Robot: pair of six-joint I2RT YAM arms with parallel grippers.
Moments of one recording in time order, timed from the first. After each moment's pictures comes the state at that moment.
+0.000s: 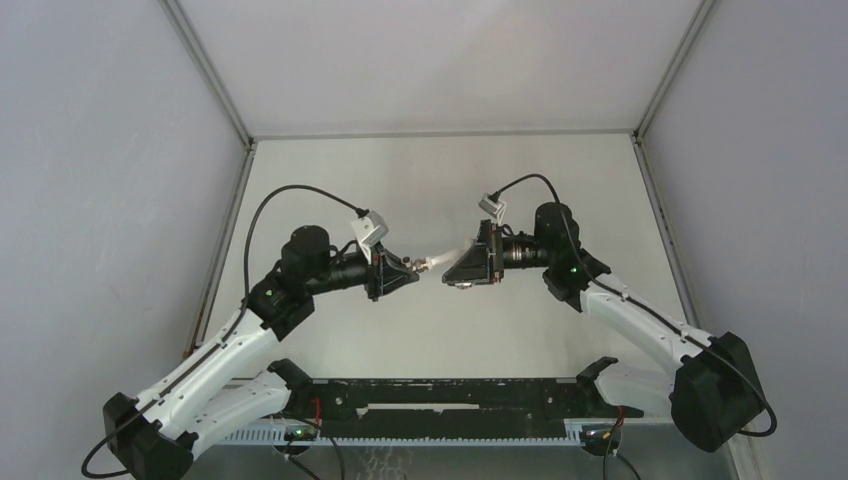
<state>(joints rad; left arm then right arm) -0.63 0.84 0.72 -0.14 0.57 -0.13 0.55 1.14 0.69 0.26 -1.00 1.04</state>
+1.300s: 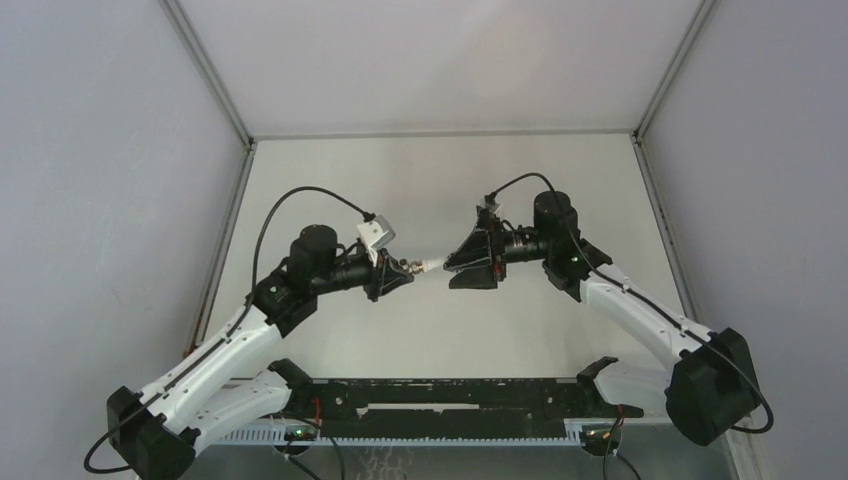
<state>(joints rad) -0.63 0.86 0.73 -0.22 0.48 -0.02 0.51 1.19 0.79 0.11 -1.11 1.38</state>
